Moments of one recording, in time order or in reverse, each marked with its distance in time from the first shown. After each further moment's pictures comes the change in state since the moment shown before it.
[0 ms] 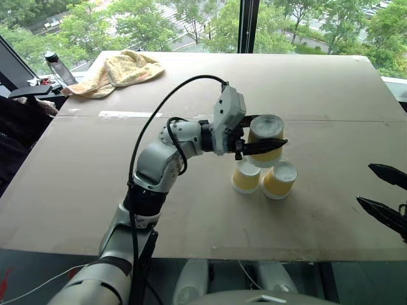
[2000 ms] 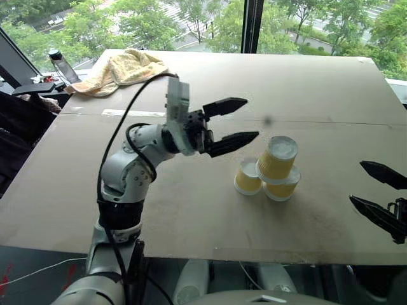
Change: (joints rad) left arm 0.145 0.109 0.362 -0.119 -0.240 0.048 0.059; right arm -0.027 0.039 0.093 -0.022 0.035 -0.023 -0.038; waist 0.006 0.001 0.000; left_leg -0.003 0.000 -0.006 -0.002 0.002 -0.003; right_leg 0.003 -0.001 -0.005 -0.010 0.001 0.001
